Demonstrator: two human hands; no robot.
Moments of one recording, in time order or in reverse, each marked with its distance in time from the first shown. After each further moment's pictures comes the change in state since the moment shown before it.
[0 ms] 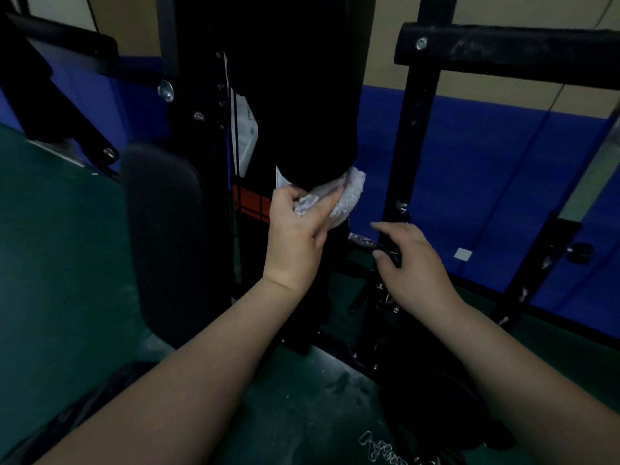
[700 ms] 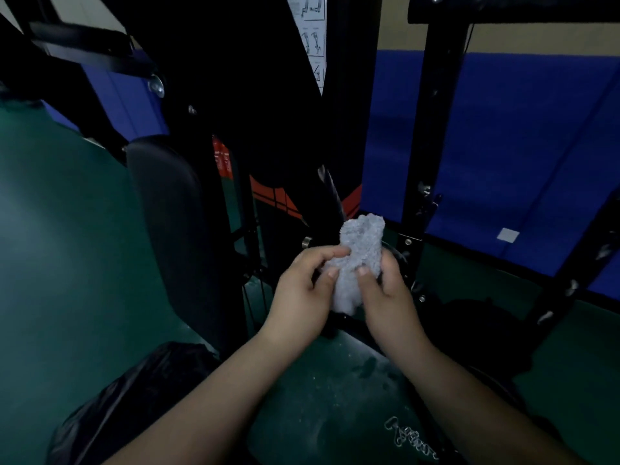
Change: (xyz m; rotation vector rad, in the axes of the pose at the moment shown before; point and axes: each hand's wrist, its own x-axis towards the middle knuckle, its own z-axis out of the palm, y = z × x) left_hand -0.043 0.040 0.013 -0.377 -0.373 -0.602; right_hand -0.018 0.012 0.038 0.830 -0.034 0.268
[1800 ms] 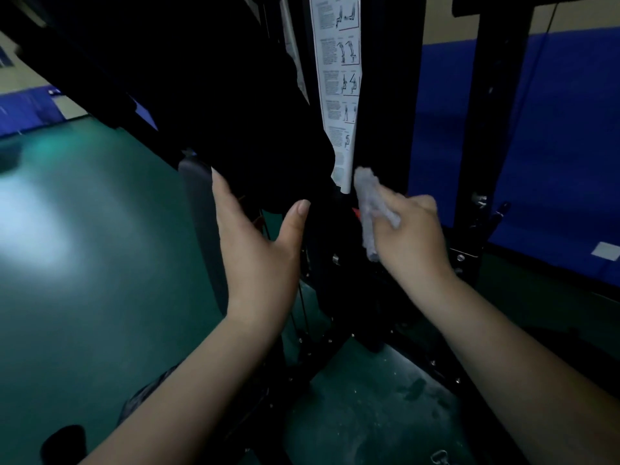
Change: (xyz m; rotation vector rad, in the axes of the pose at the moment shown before) left_hand 0.042 0.058 -0.032 0.286 0.641 0.171; right_hand 0.109 -0.031 -0.007 -0.322 0.018 -0.275
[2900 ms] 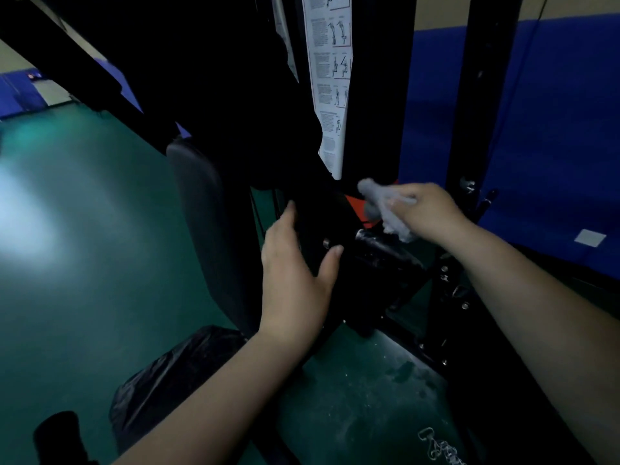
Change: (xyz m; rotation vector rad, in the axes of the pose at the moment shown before) left_hand -0.059 -0.017 0.026 0.160 -0.259 -0.043; right_hand 0.035 0.039 -0.048 -0.074 -0.337 0.221
